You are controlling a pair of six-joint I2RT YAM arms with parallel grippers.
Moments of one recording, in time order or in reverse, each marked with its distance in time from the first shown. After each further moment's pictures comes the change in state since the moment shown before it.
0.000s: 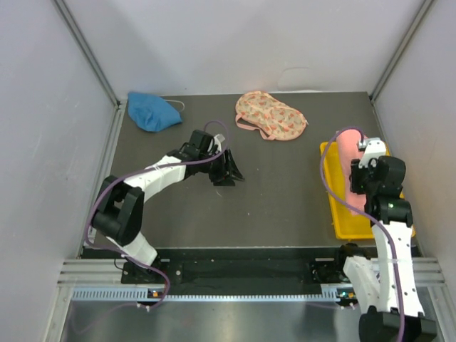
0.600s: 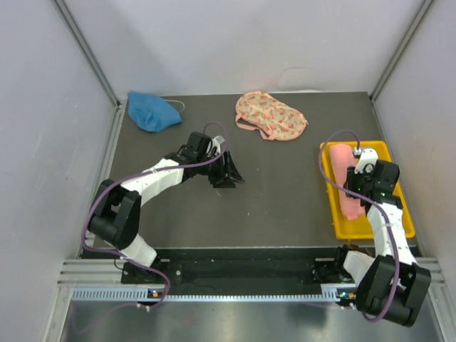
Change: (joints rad) left arm 0.000 -0.045 -0.046 0.029 0.050 -0.011; right arm -0.198 0.271 -0.205 0.289 -0.209 -0.085
